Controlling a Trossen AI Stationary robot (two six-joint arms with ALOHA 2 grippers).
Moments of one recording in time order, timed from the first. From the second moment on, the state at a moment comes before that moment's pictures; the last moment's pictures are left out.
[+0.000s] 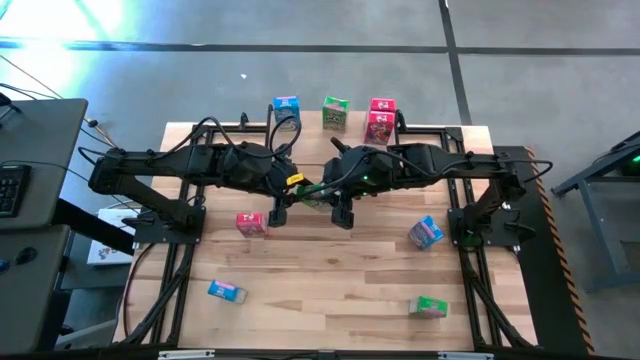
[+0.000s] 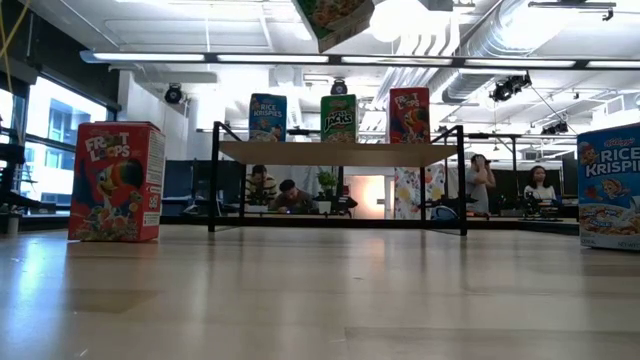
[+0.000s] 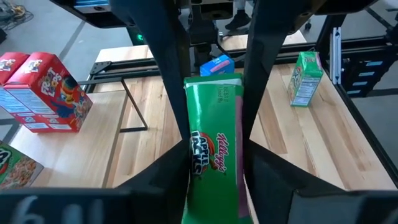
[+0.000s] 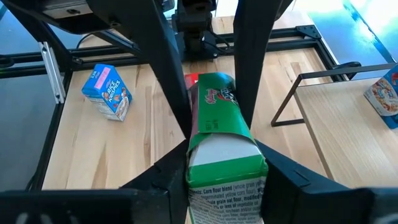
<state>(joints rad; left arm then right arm) -0.07 1.37 1.48 -0.63 -0.10 0.08 0.08 1.71 1.95 -0.89 0.13 0.13</state>
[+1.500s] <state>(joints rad) 0.07 1.29 1.48 -0.63 -0.46 0.14 -0.24 1.66 1.95 -1.01 -0.04 -0.11</state>
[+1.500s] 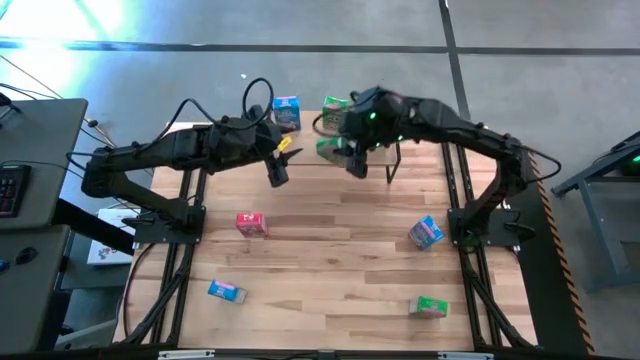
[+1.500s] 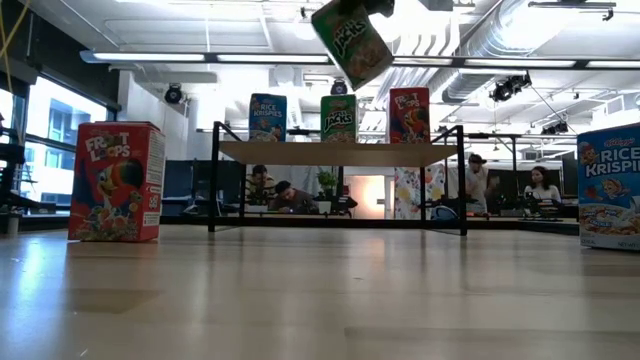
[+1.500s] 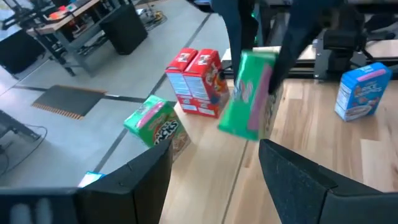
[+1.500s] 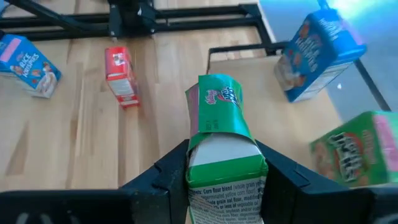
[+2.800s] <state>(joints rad) 0.19 1.29 1.48 -0.63 -0.46 0.14 -0.54 1.34 1.30 -0.18 -0.58 -0.09</state>
